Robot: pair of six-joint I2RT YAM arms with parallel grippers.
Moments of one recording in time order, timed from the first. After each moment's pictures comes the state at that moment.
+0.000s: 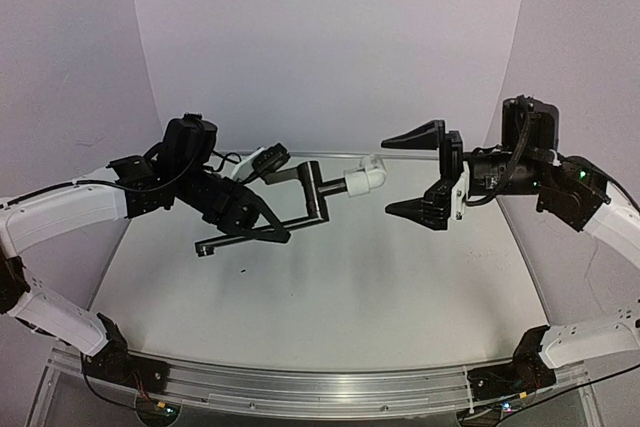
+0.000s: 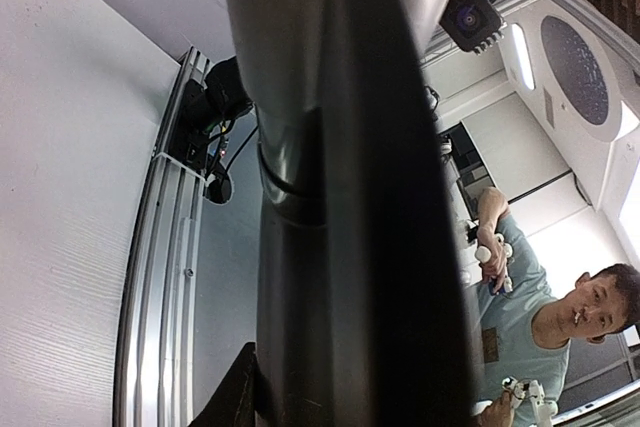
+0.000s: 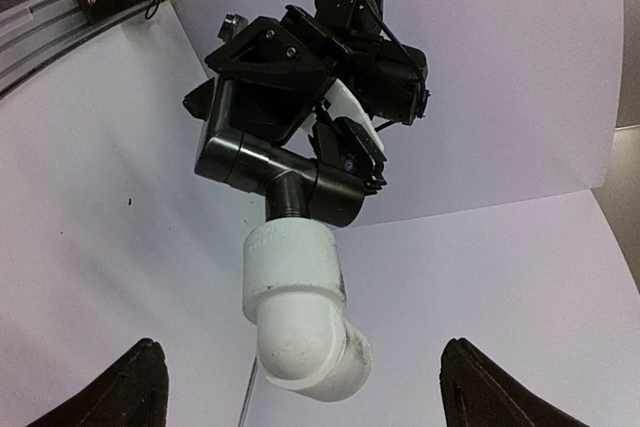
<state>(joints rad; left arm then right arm) -0.78 1.33 1.11 -0.23 1.24 -0.51 0.81 1.08 1.21 -0.37 -0.51 -1.43</state>
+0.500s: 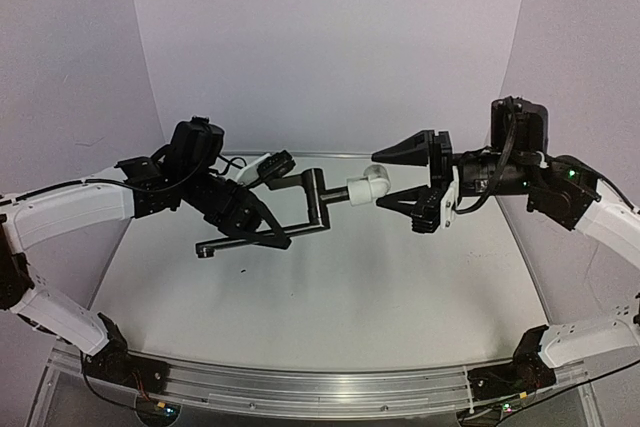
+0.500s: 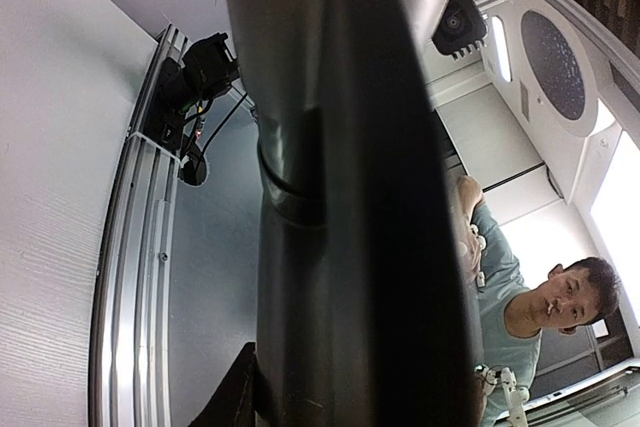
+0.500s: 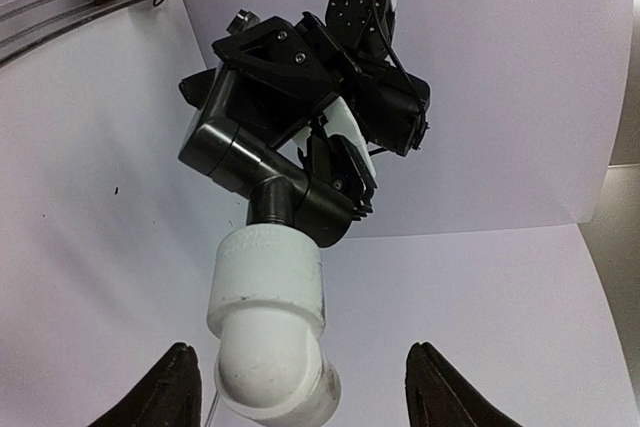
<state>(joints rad) -0.78 1.36 1.11 -0.22 1.32 -0.54 0.84 1.12 1.21 -0.33 -0.51 -1.54</state>
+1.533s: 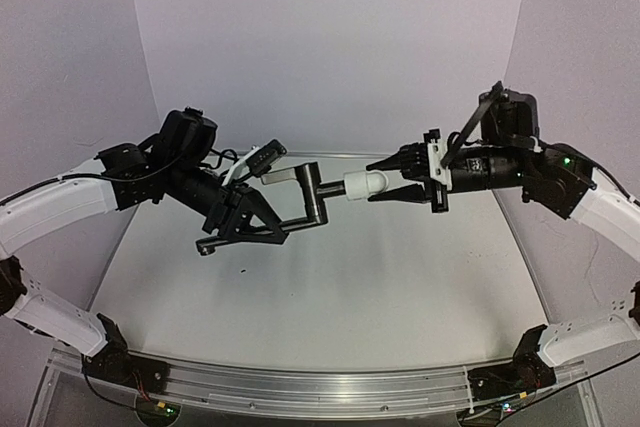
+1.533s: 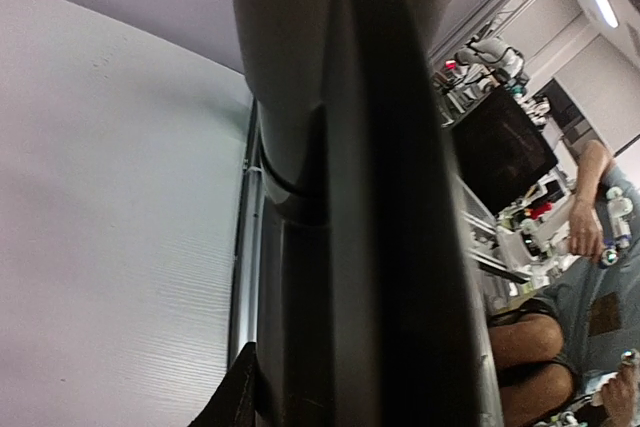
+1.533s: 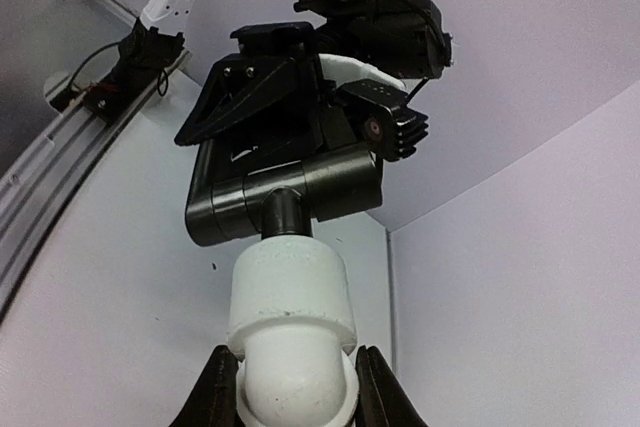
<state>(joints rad) -0.82 1.31 1.20 -0.48 1.03 -0.12 0.85 1.18 1.29 -0.42 -0.53 -0.97</state>
